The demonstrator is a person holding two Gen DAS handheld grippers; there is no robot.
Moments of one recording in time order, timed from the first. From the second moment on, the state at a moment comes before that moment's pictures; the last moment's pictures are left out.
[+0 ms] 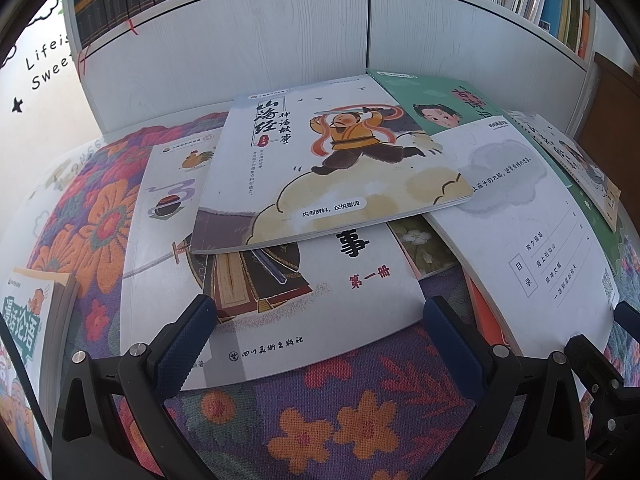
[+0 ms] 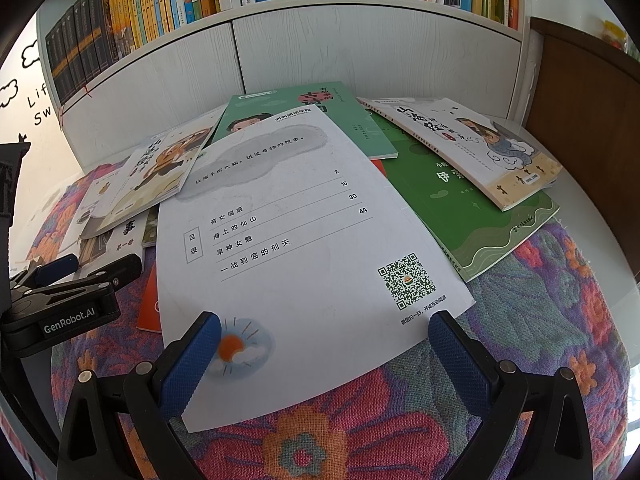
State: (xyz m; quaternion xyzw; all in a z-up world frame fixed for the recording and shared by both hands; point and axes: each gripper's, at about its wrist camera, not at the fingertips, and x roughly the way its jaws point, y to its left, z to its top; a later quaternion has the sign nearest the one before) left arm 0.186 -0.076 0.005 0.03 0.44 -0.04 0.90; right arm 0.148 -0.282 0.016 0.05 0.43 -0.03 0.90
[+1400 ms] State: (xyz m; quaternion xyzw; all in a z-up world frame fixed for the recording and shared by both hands) left arm 0.140 -0.124 0.011 0.08 0.43 -0.16 0.88; right arm 0.146 -0.359 0.027 0.13 0.45 0.08 0.88
